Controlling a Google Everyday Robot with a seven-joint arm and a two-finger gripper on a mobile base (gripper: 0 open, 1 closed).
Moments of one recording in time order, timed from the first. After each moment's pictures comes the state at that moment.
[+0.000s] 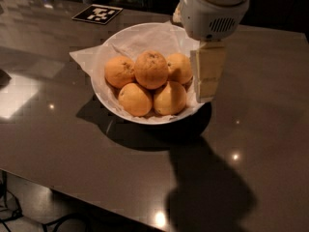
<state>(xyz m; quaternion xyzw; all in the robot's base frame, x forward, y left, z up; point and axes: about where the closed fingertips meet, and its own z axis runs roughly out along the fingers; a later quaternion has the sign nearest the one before) 0.492 -0.072 0.992 -0.75 0.63 -0.10 0.15</state>
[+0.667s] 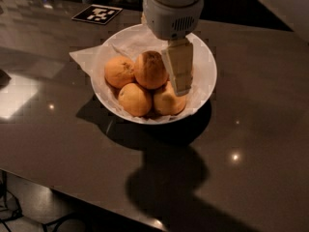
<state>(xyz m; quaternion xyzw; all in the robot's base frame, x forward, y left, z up) 0.518 -0.024 0.978 -0.81 0.56 -0.11 0.12</state>
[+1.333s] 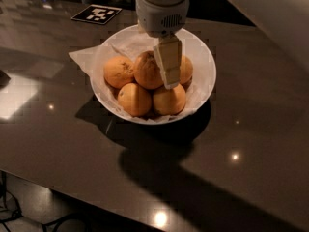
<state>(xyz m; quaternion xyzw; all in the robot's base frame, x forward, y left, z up) 0.547 -0.008 0.964 -0.82 0.56 -0.10 0.10</state>
